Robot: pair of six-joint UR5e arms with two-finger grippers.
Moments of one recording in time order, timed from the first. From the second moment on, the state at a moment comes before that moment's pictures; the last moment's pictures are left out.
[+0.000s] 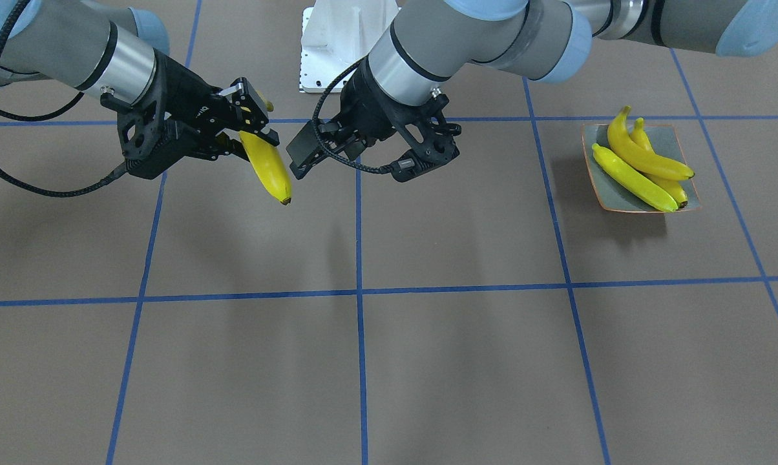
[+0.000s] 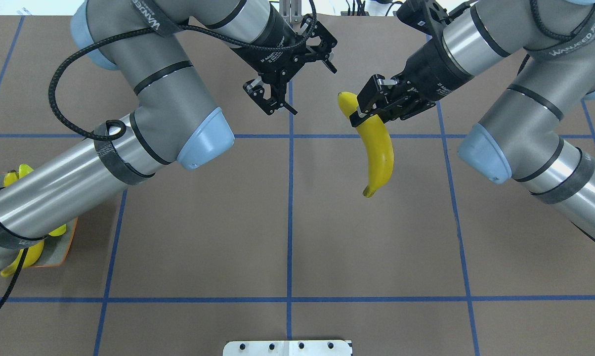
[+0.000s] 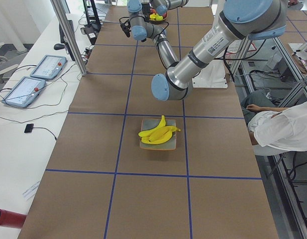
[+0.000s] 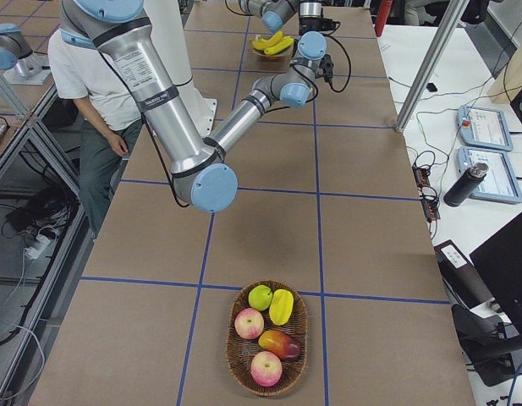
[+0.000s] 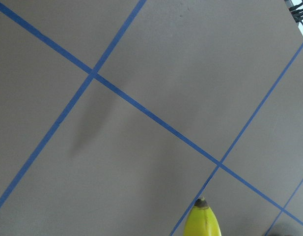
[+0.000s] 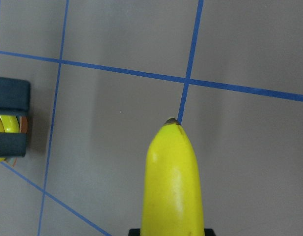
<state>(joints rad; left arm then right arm) -0.78 -2.52 -1.54 -1.95 -2.29 -1.98 0.91 -1.03 1.81 -1.13 2.53 1.11</state>
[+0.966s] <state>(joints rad) -0.75 -2.52 -1.45 -2.26 -2.29 -2.18 0.91 -1.00 1.80 -1.00 2.51 1.30</state>
